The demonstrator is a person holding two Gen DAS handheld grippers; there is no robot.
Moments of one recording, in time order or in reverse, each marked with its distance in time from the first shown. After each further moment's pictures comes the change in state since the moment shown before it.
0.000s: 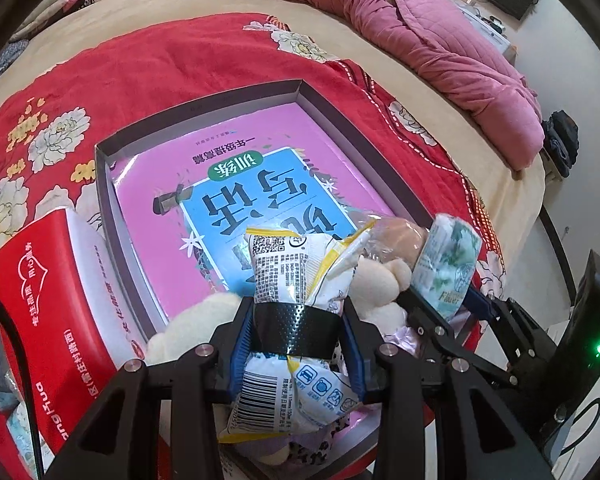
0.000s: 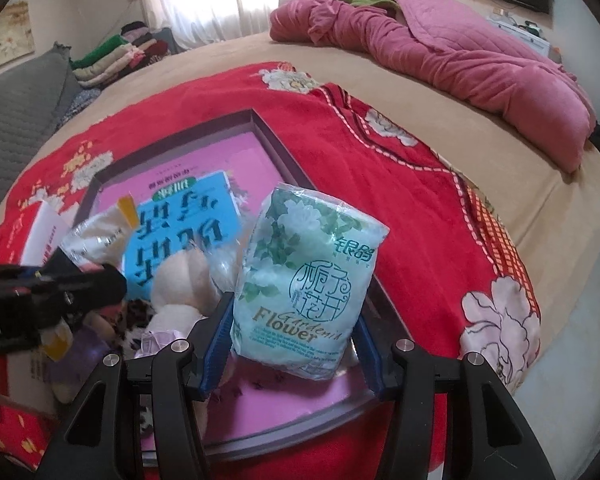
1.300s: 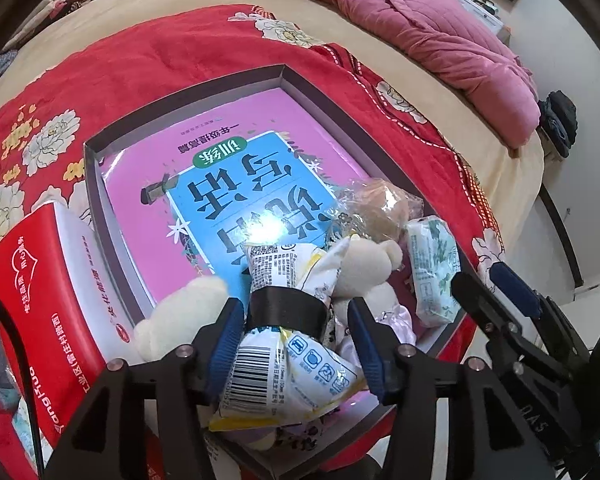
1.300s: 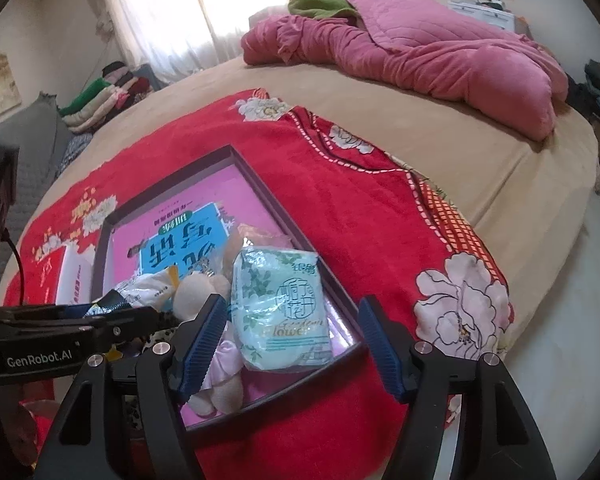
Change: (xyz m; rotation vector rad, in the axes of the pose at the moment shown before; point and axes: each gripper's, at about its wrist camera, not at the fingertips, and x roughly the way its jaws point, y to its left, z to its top) left arm 0.000 -0.013 -0.007 0.047 0.042 0.014; right arm -0.052 -0.029 -0.004 0.160 -0.071 0.032
